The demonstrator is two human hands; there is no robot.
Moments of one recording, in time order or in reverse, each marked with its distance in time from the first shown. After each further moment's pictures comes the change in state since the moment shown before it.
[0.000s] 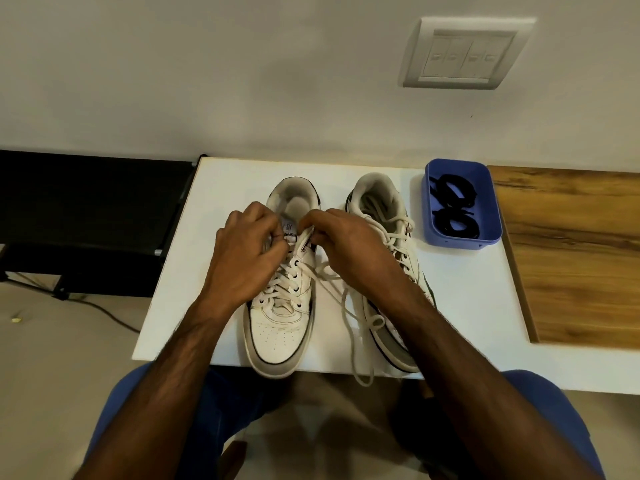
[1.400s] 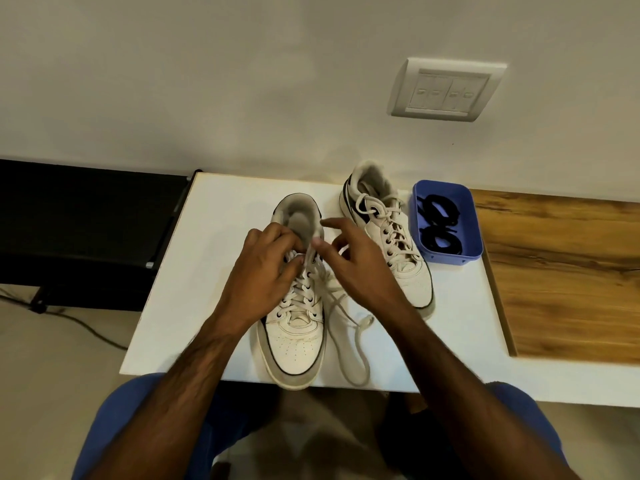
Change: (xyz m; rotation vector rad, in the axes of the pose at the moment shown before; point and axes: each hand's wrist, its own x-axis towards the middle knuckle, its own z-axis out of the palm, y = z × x) left_hand 0.001 0.005 0.023 -0.090 0.038 0.139; right_hand -0.016 0.000 -0.015 0.325 0.084 0.364
